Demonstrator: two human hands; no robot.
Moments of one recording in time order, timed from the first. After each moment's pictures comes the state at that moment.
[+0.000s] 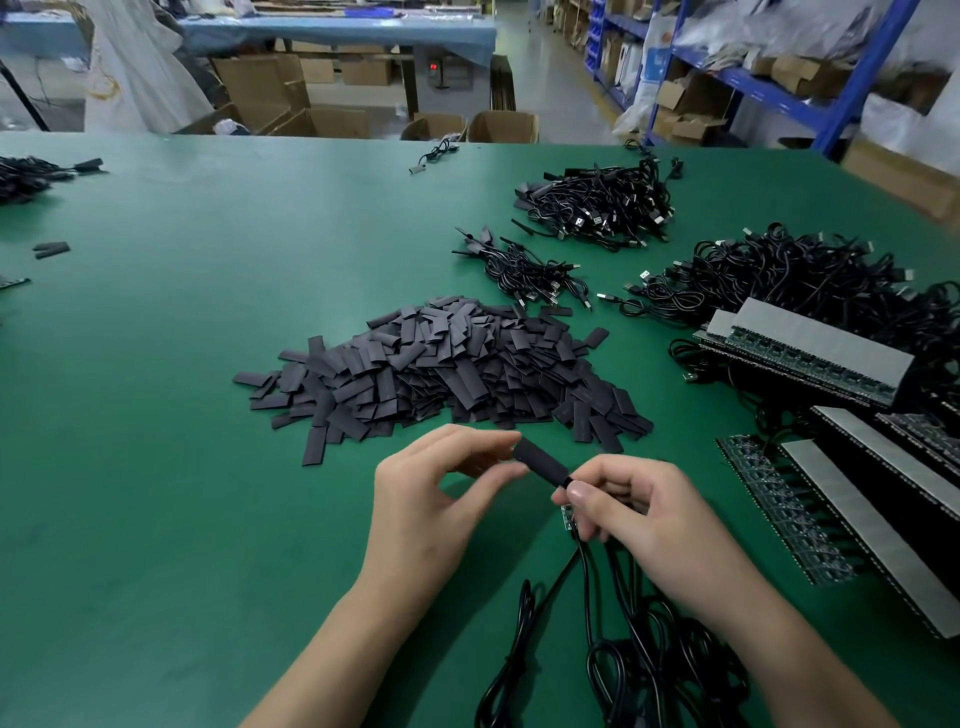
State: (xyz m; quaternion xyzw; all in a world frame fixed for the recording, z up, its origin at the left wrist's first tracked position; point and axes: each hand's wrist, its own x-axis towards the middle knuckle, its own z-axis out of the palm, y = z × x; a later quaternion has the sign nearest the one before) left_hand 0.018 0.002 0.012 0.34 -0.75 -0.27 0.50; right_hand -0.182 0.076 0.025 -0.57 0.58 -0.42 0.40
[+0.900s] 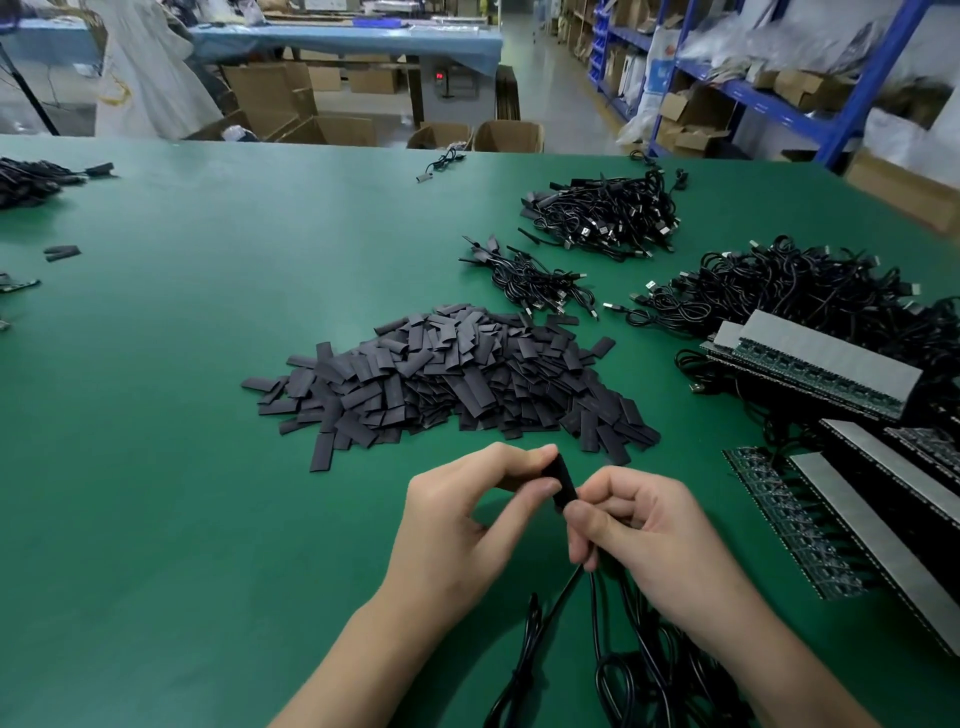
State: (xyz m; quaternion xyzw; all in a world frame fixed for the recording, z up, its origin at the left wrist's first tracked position) left_hand 0.010 0.012 0.013 0.28 -0.76 -0.27 0.52; right_hand -0.173 0.074 0.019 -0.51 0.54 -0.48 0.47
